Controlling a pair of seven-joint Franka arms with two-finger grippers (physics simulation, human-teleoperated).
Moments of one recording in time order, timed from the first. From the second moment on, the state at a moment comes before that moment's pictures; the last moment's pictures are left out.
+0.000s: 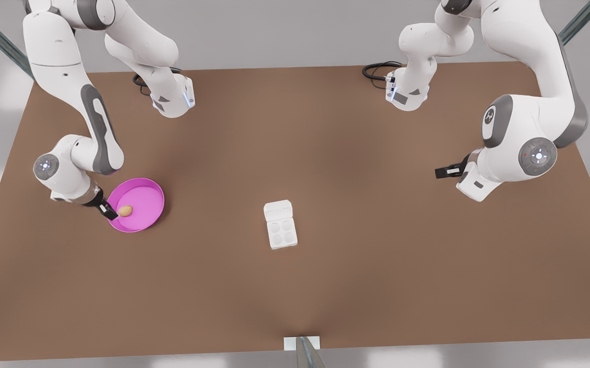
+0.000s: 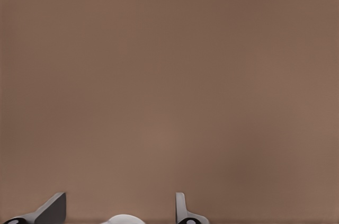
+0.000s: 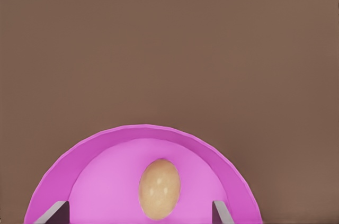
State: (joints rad) left arm -0.05 0.22 -0.08 -1.52 0.01 1.38 -0.28; right arm -0.27 0.22 0.02 -2.29 0.00 2.55 0.58
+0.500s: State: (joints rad) left arm -0.06 0.22 -0.08 -1.52 0.01 1.38 -0.29; right arm -0.26 0.31 0.02 -2.29 0.00 2.59 0.74
